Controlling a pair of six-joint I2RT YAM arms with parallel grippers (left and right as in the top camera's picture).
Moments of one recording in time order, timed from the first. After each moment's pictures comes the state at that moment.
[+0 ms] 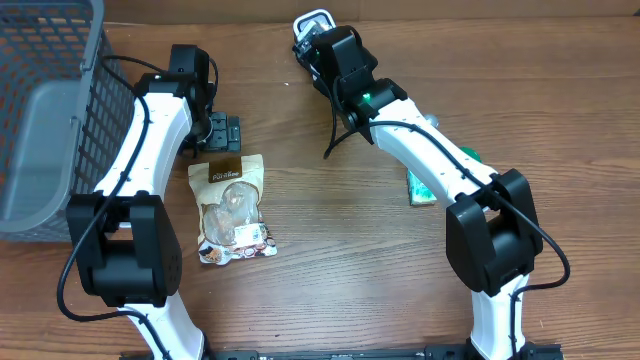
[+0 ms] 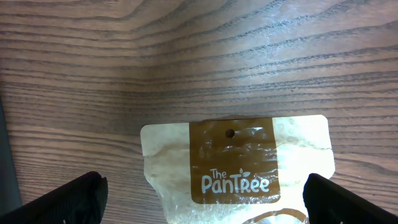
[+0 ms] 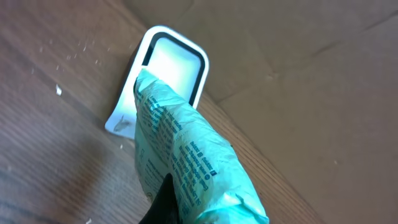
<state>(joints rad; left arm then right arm) -0.04 1.96 1.59 -1.02 -0.10 -0.12 0.53 2.10 1.75 -0.29 0.39 -0.50</state>
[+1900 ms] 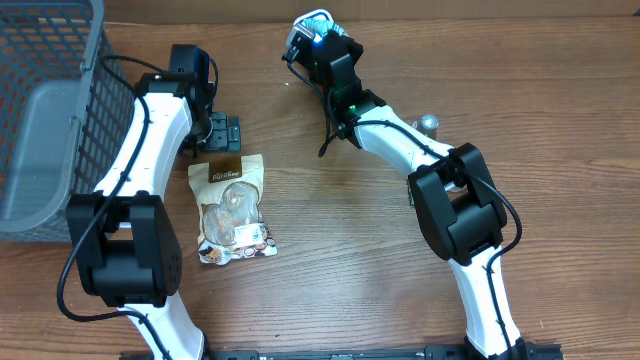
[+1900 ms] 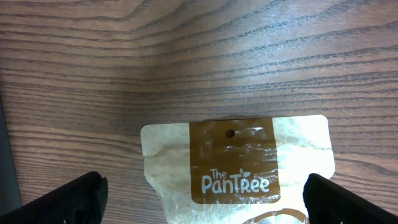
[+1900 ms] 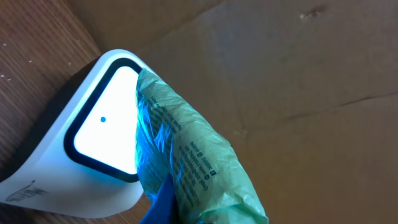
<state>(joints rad) -0.04 1.96 1.59 -1.02 -0.10 -0.12 0.51 2.34 1.75 0.23 0.46 -0.90</state>
